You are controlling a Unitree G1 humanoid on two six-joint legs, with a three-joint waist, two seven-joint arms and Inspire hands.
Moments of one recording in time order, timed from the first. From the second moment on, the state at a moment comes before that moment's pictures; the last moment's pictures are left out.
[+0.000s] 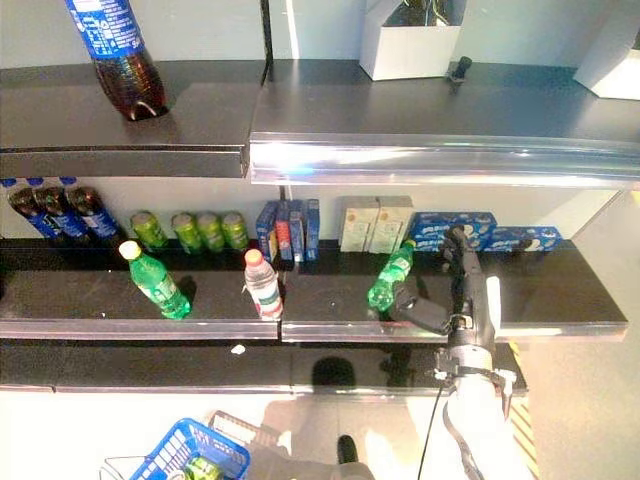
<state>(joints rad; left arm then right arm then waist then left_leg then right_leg) 0.15 0.15 0.01 1.20 -0.79 -0.03 0.18 0.20 -0.54 0.09 -0.17 0.27 -0.18 -0.44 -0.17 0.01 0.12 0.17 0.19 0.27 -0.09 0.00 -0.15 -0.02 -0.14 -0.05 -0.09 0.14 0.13</state>
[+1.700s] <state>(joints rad) -0.14 0.29 -0.06 1.08 -0.84 0.01 0.14 -0.23 -1.23 0.26 0.12 -0.38 -0.10 -0.18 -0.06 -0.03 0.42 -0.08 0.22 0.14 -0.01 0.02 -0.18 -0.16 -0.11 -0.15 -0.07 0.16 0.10</state>
